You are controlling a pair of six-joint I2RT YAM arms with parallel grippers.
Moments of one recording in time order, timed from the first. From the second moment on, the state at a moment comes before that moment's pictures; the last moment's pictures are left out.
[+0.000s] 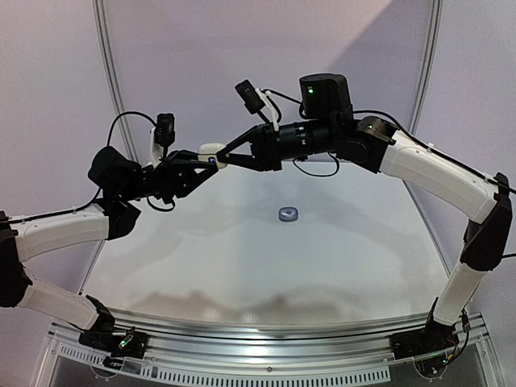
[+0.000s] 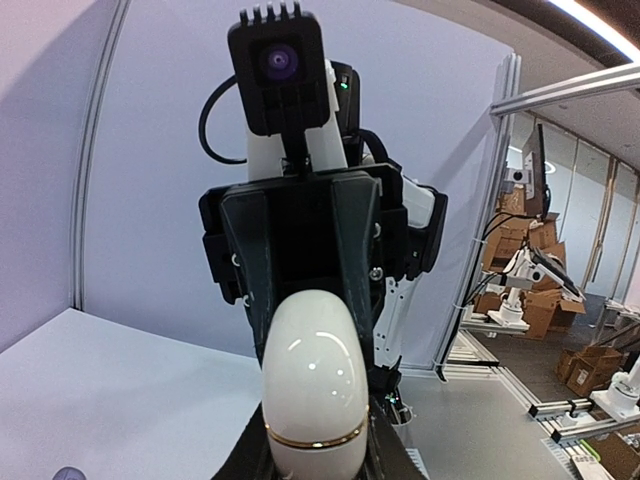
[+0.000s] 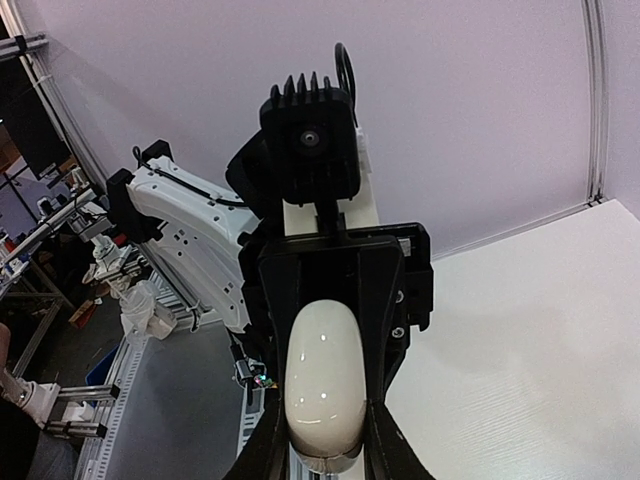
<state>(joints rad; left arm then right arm) -0.57 1.28 0.78 0.98 0.94 -0.62 0.95 1.76 1.85 -0.31 -0.67 0.25</state>
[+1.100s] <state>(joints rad) -0.58 1.21 0.78 0.42 0.63 -0.07 0.32 1.94 1.58 -0.73 -0.63 0.31</state>
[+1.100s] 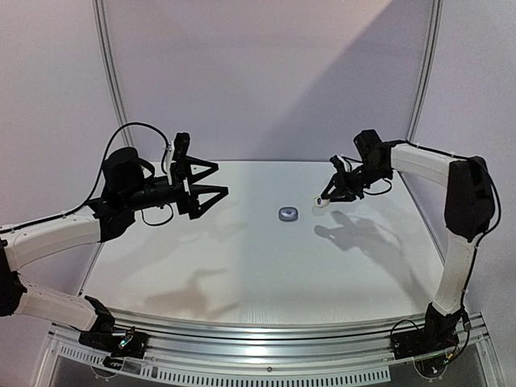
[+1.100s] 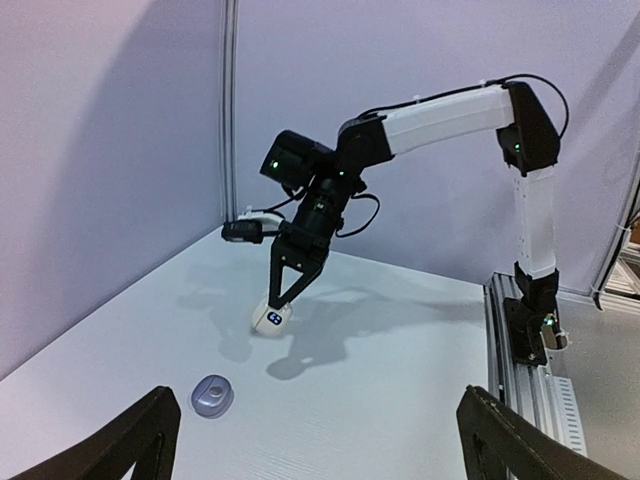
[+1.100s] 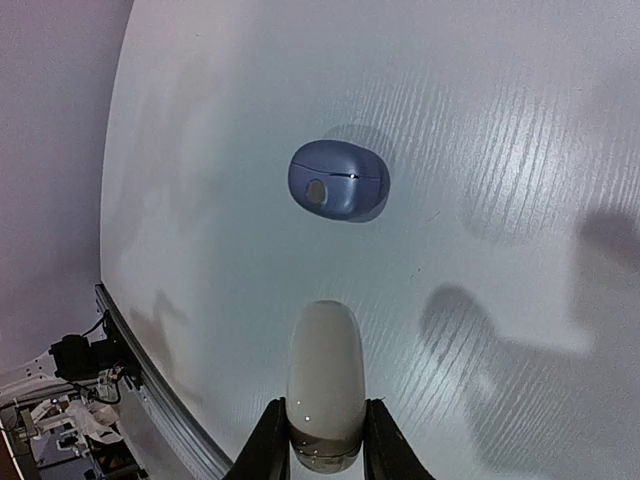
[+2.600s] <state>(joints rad) -0.58 1.21 0.78 0.38 0.62 -0.01 0.21 2.49 2.05 -0.98 -0.76 0.19</state>
